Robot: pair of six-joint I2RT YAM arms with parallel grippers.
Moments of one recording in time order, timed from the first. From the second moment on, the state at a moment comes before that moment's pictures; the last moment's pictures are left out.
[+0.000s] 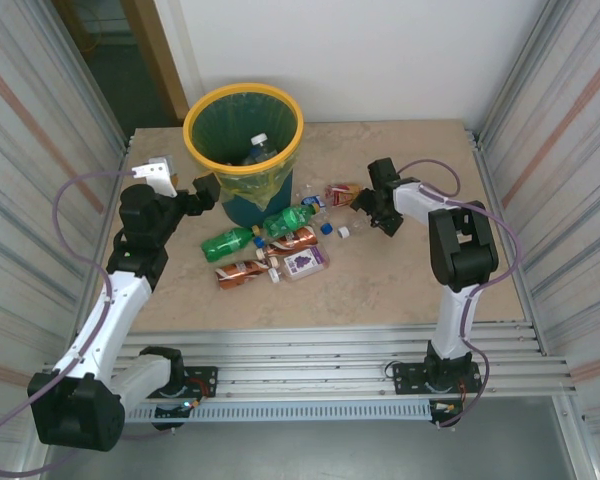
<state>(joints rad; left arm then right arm) -0.13 1.01 0.81 0.04 0.13 -0.31 0.27 1.99 1.35 -0.53 0.03 0.90</state>
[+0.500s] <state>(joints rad) -0.13 1.02 0.81 0.04 0.13 -0.32 0.36 1.90 1.25 -0.64 0.10 0.83</state>
